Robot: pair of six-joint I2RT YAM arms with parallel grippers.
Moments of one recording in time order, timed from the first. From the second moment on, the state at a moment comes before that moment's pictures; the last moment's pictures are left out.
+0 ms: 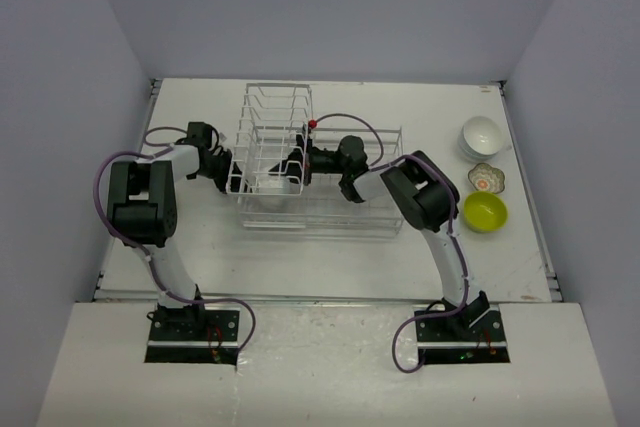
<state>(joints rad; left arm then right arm) 0.01 1.89 1.12 -0.45 0.49 -0.56 0.62 2.32 1.31 1.26 -0.97 1.90</state>
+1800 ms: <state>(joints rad) 0.01 1.92 1.13 -0.42 0.51 -0.57 0.05 1.85 1.97 -0.69 -0.53 0.40</state>
